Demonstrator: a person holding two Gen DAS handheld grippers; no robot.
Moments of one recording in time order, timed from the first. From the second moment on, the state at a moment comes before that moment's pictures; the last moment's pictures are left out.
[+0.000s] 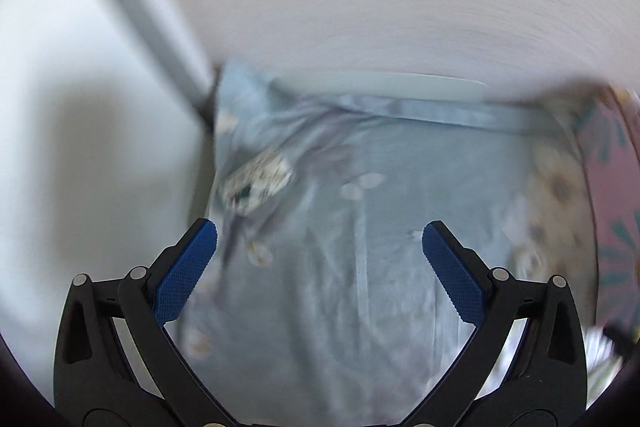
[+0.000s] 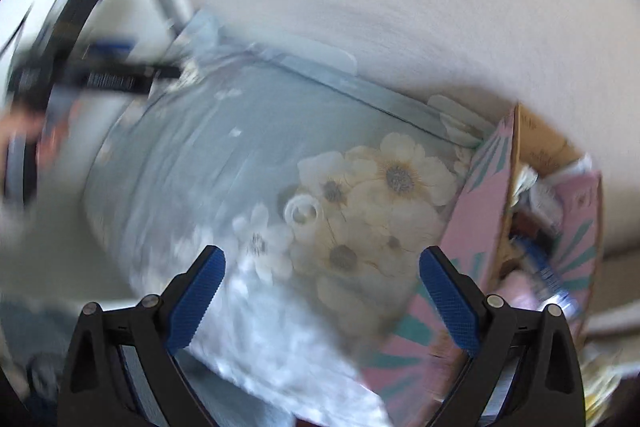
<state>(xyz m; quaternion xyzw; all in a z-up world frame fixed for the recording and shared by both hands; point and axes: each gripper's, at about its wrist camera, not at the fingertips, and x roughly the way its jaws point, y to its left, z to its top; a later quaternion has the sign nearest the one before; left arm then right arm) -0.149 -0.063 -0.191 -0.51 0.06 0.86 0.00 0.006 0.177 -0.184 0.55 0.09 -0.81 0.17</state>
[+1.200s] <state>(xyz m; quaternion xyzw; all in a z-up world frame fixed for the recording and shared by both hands) -0.195 -0.086 -0.274 -0.45 -0.11 0.86 -0.19 -0.010 0.134 -0.283 0.47 0.04 -0.88 0.10</state>
